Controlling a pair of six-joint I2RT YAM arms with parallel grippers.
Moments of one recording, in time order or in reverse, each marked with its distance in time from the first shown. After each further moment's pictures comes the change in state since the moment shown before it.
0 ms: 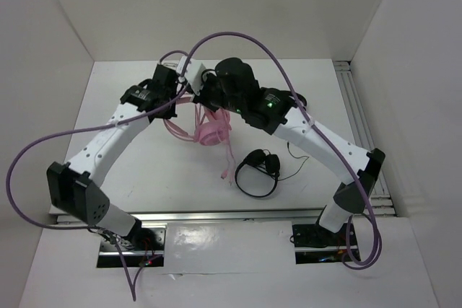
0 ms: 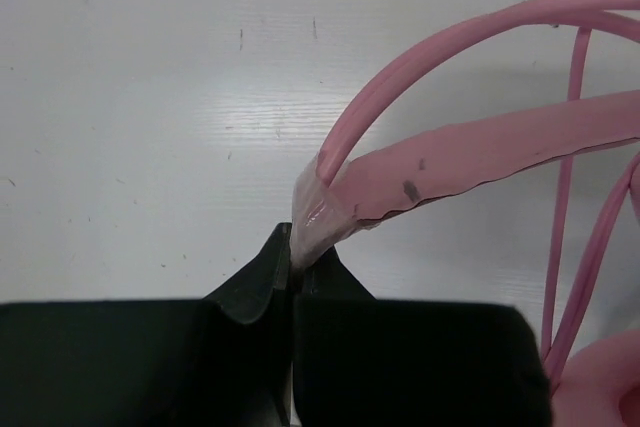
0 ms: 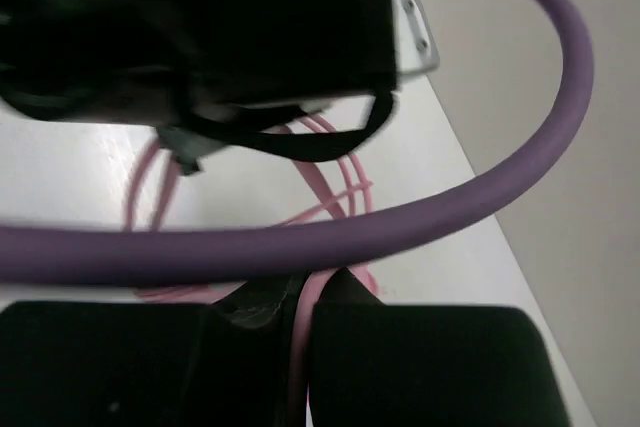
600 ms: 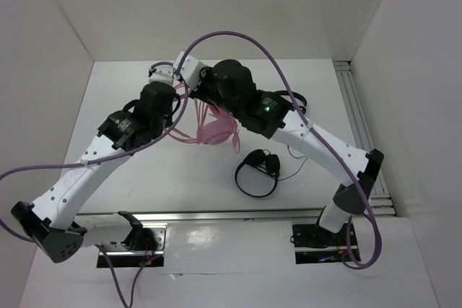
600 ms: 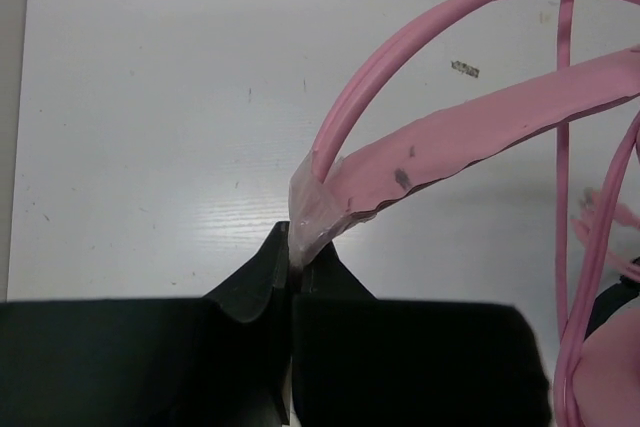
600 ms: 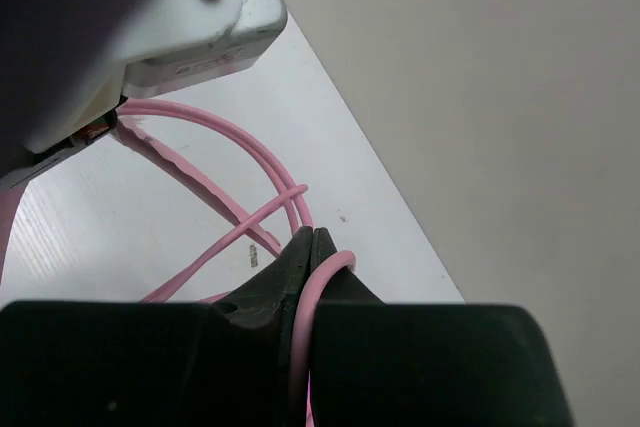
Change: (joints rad) left arm -0.209 -0.357 -0.150 0.063 -0.165 -0.007; right arm 0.040 0.014 0.012 0.073 0.280 -0.115
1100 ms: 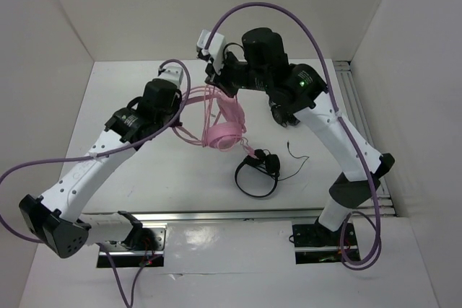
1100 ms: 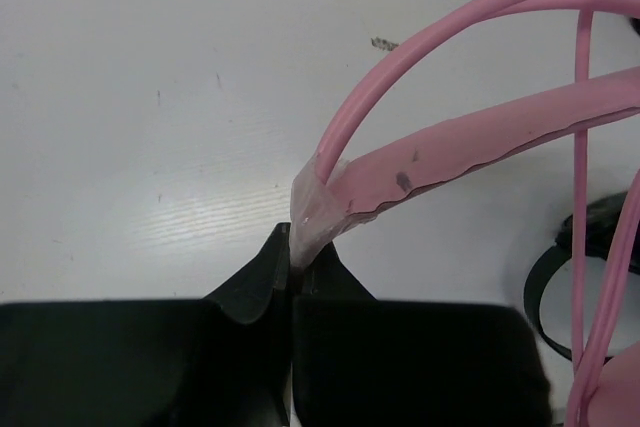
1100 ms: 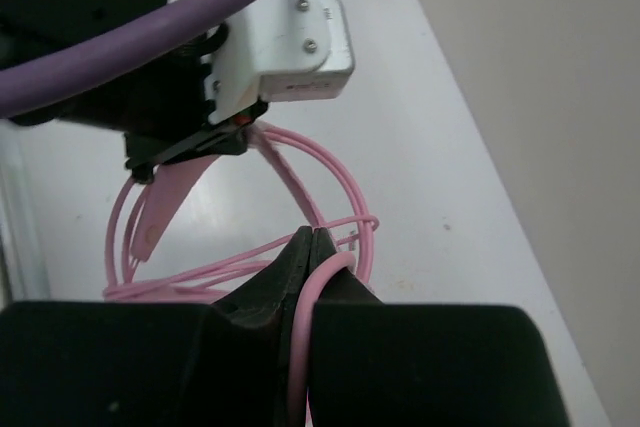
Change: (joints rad) left arm 0.027 0.043 -0.033 0.098 0.174 0.010; right arm -0.154 0.034 0.341 -0.411 -0.454 0.109
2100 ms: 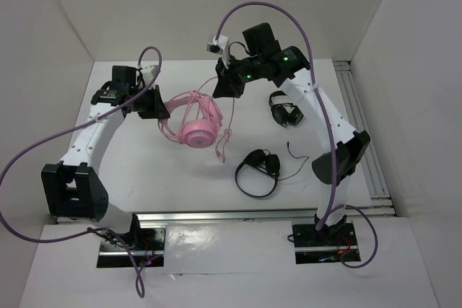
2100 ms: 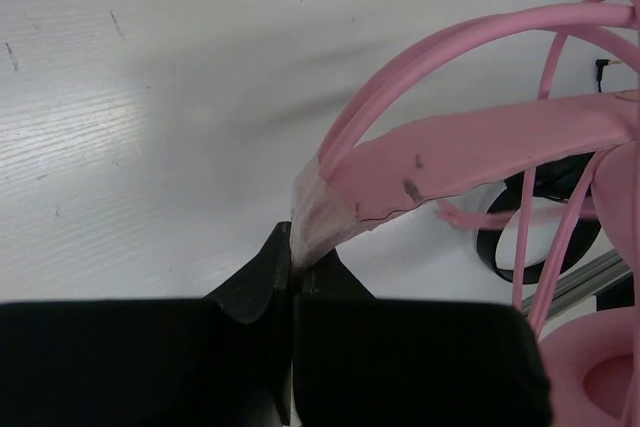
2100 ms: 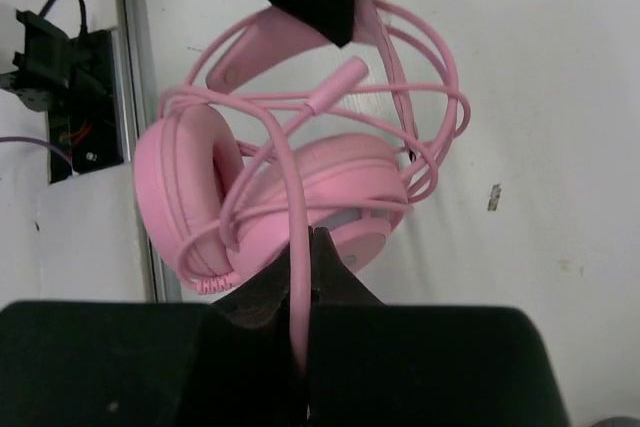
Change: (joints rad) left arm 0.516 0.243 -0.011 0.028 0.812 0.143; right arm -0.242 0.217 0.055 -0.192 -0.524 0.071
